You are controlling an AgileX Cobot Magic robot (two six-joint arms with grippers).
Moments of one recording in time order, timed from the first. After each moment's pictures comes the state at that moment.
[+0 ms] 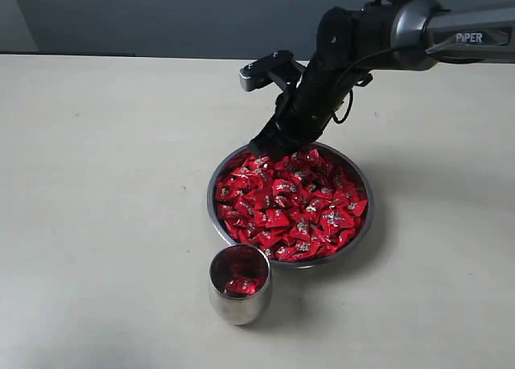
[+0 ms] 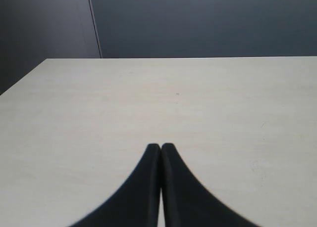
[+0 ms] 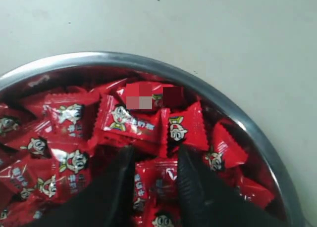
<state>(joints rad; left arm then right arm) 0.22 0.00 0.00 0.04 0.29 -0.02 0.62 2.12 -1.52 0.27 0.73 -0.45</state>
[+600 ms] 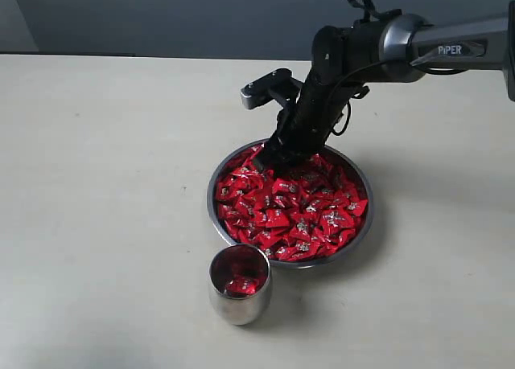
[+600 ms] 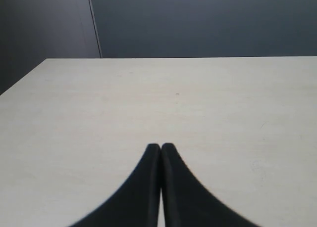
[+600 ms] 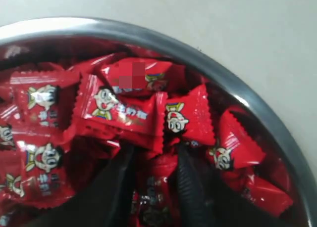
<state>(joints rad) 0.22 0.00 0.00 0.04 0.29 -0.02 0.62 2.18 -1.52 0.24 0.75 -0.45</state>
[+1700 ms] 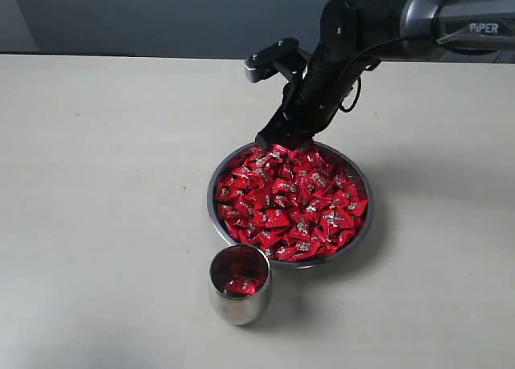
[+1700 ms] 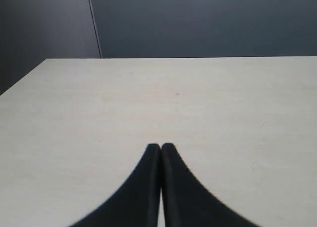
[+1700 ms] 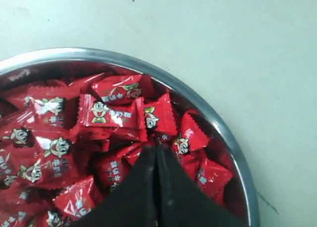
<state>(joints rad) 0.22 0.00 0.00 0.04 0.29 -0.02 0.62 2.08 -1.52 0.16 0.76 -0.38</state>
